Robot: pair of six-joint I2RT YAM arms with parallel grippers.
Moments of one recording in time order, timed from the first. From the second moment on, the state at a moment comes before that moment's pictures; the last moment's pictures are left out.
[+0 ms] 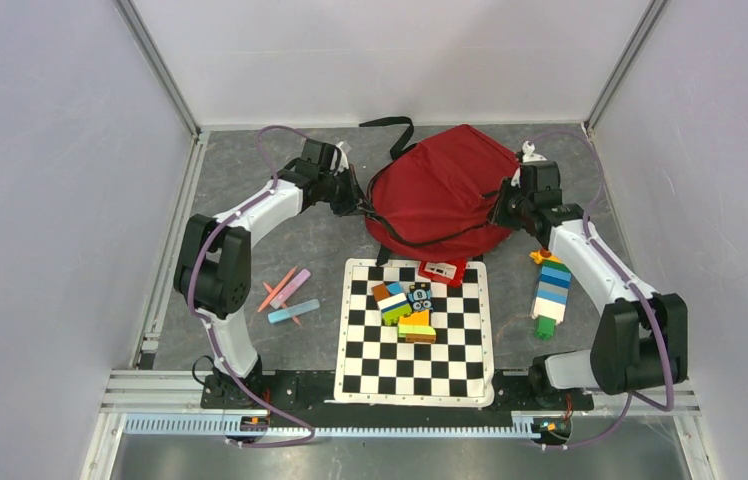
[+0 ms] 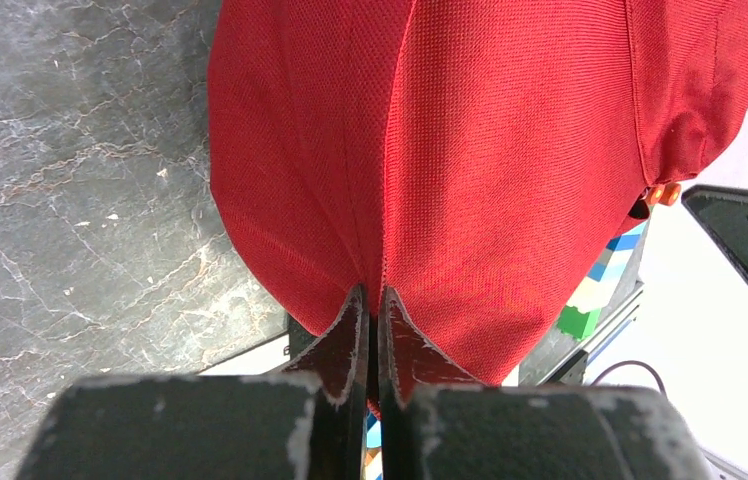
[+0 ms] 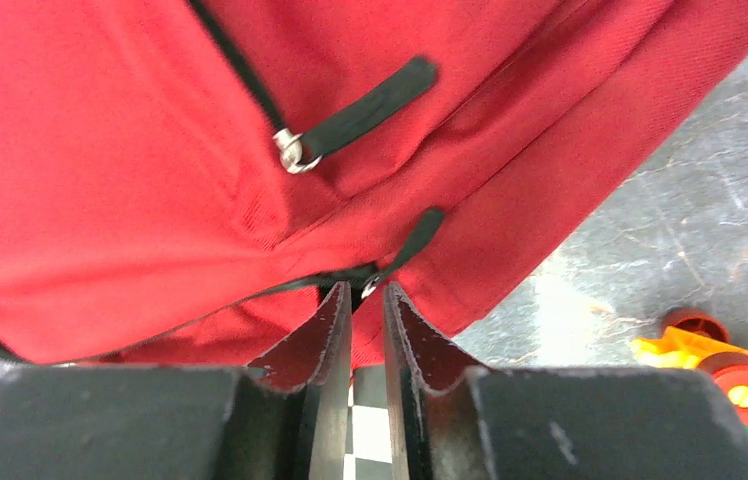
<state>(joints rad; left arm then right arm) -0.38 1.85 1.35 -0.34 0.45 -0.62 0.17 1.35 0.95 -0.35 -0.06 0.37</state>
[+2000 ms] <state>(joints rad) -0.38 1.82 1.38 -0.36 0.24 -0.67 0.53 1.48 1.01 -0.26 -0.16 0.01</state>
